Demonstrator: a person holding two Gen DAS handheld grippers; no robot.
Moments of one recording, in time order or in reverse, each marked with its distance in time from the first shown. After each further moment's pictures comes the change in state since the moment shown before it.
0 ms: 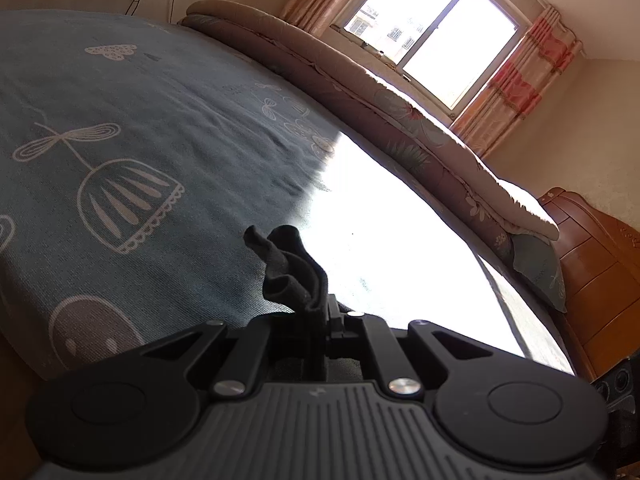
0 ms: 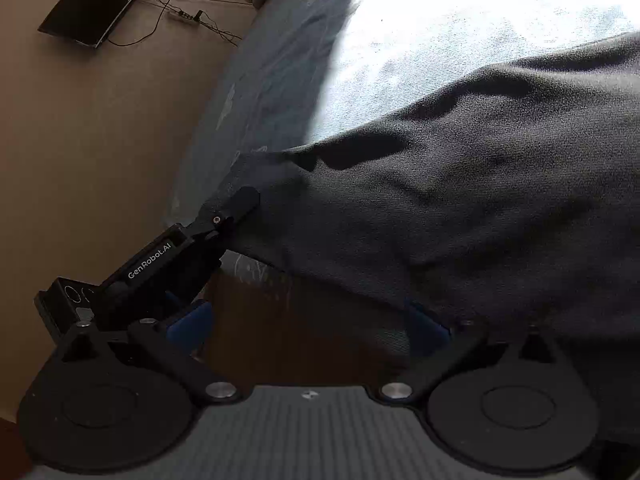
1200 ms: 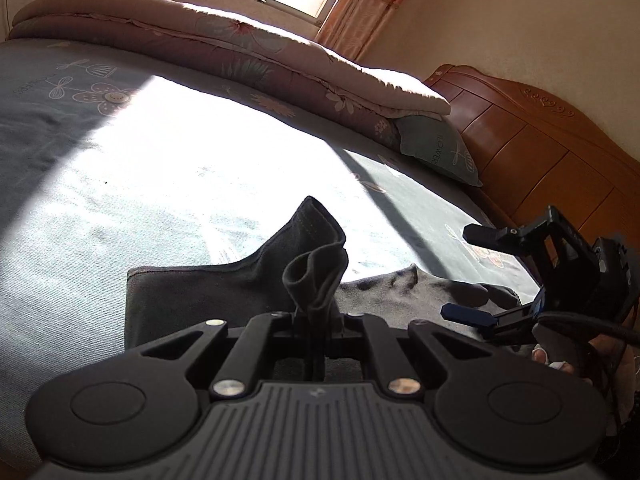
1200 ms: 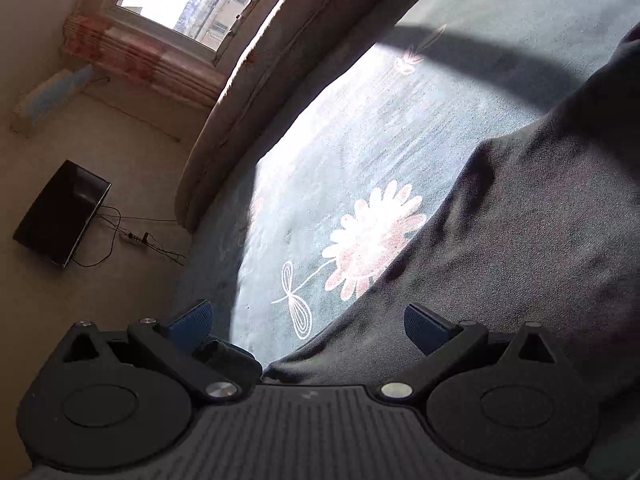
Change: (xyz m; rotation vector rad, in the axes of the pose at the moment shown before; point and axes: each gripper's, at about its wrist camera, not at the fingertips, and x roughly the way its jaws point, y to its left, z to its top) left arm 0.062 -0.184 -0.049 0.345 0.244 -0.217; right arm -0.228 -0.116 0.017 0.247 -0.593 -0.105
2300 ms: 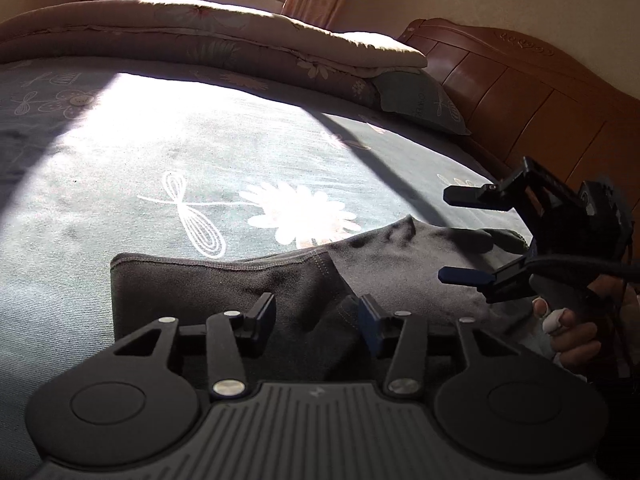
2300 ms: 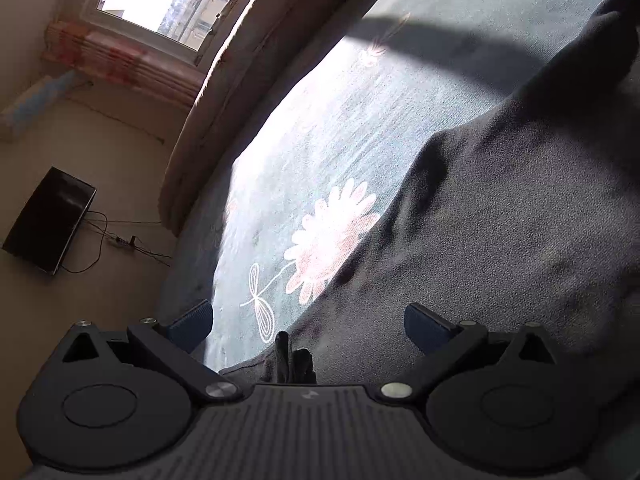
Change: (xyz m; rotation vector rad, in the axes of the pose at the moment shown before) left arm -0.003 0.000 -0.007 0.113 0.042 0.020; right arm 0.006 -0.035 0.005 0.031 0.014 -0.023
